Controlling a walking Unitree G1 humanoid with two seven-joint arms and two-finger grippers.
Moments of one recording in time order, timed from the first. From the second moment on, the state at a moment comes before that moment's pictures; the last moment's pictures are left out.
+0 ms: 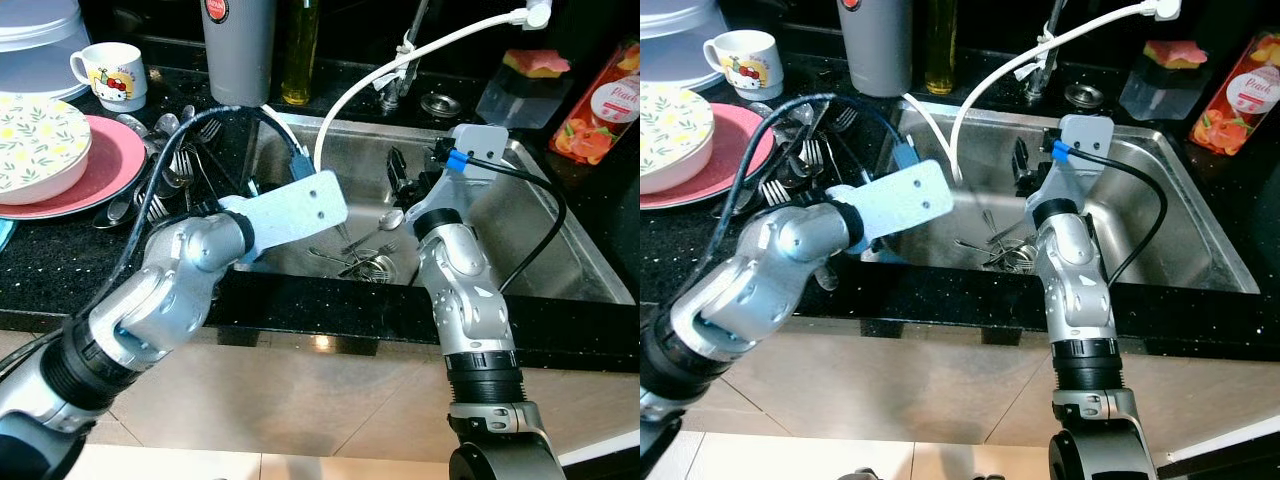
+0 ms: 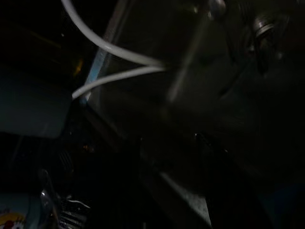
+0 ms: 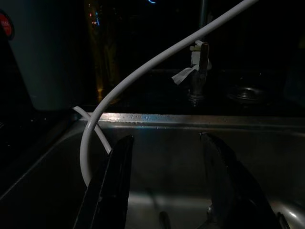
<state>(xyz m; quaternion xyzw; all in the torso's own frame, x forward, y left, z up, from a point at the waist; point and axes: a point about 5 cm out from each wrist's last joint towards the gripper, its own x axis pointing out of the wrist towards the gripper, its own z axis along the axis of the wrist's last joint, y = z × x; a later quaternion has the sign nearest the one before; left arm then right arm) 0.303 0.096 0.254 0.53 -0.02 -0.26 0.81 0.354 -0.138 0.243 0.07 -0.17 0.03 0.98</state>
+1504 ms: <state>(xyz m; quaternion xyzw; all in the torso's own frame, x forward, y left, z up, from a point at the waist) 0.341 0.127 0.230 0.62 0.00 -0.18 0.76 0.354 -0.137 0.242 0.07 -0.18 0.03 0.98</state>
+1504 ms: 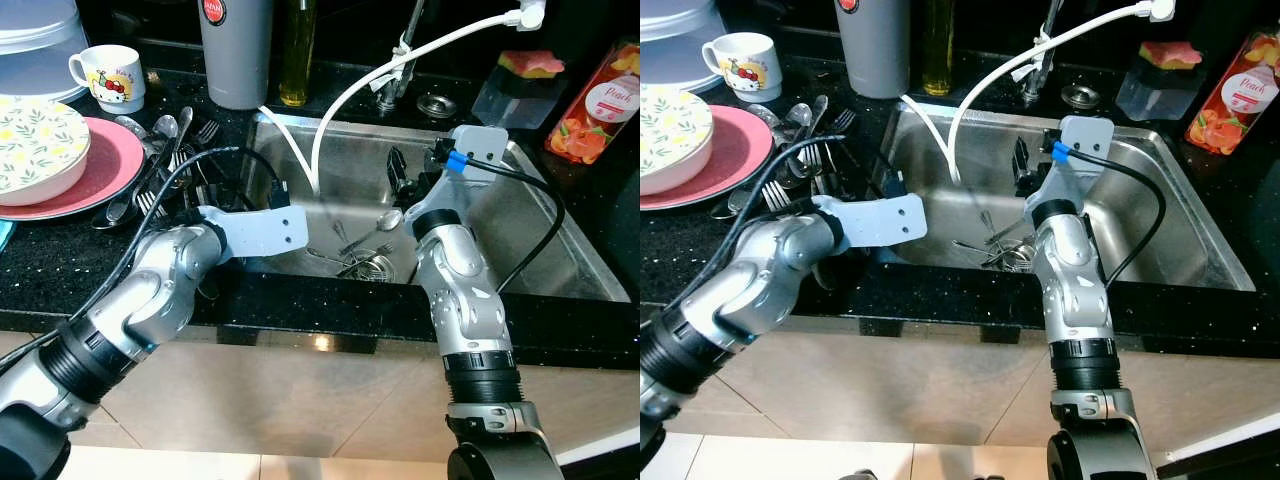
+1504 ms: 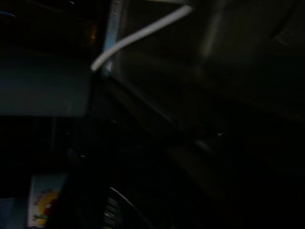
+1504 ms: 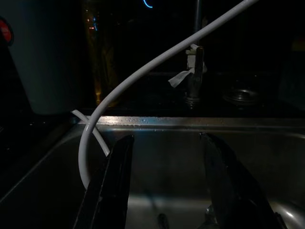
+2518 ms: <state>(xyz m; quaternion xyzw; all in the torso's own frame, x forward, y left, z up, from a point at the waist) 0.359 0.114 0.249 0.51 -0.07 -0.13 0.84 0.354 -0.137 0.242 0.07 -0.18 0.03 0.98</state>
